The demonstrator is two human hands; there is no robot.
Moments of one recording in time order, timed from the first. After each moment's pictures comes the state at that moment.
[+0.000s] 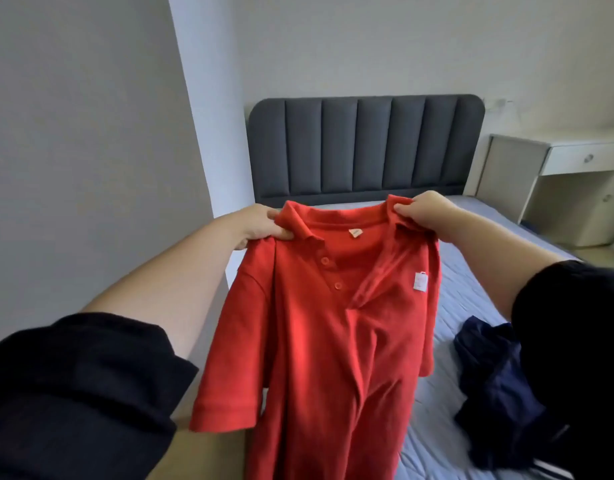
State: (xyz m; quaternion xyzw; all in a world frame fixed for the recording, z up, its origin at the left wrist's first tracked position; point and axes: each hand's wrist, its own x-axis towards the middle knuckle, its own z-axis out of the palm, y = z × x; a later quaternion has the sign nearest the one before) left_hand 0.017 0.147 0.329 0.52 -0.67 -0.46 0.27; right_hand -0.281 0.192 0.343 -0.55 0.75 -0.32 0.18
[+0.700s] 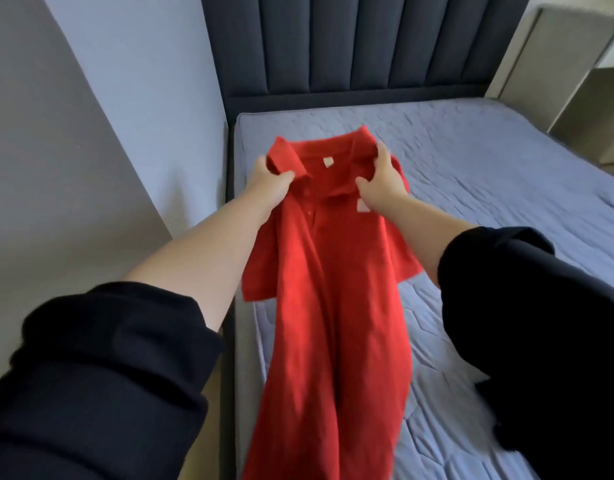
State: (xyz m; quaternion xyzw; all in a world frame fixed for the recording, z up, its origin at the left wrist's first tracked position) left_hand -0.055 -0.039 0.130 0.59 -0.54 -0.44 0.42; right_hand -0.252 0.005 0.135 -0.54 0.73 -0.37 0.19
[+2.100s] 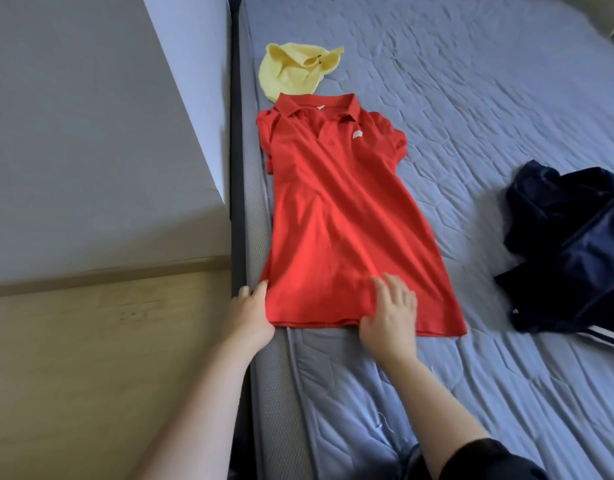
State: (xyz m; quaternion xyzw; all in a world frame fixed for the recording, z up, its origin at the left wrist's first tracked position) left_hand 0.048 0.253 -0.144 0.69 -0.66 -0.28 -0.01; right_hand -0.178 0.309 -0.136 -0.59 0.77 -0.22 0.10
